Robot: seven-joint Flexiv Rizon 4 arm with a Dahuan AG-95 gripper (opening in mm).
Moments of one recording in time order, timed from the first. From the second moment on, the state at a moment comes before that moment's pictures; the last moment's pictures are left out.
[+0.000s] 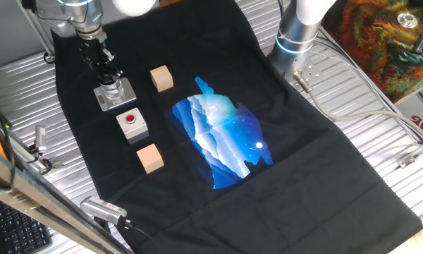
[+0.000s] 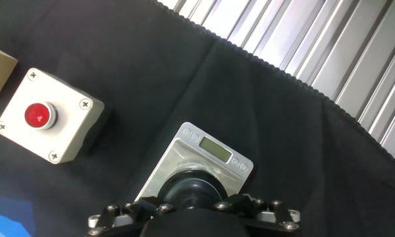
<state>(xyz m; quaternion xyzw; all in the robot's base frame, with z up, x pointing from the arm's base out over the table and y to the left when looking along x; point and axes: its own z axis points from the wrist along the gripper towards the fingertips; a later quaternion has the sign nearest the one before) 0.619 -0.178 0.128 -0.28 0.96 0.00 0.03</state>
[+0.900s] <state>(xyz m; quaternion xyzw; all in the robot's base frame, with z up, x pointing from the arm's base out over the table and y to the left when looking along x) 0.619 -0.178 0.129 -0.28 0.96 -0.01 0.03</state>
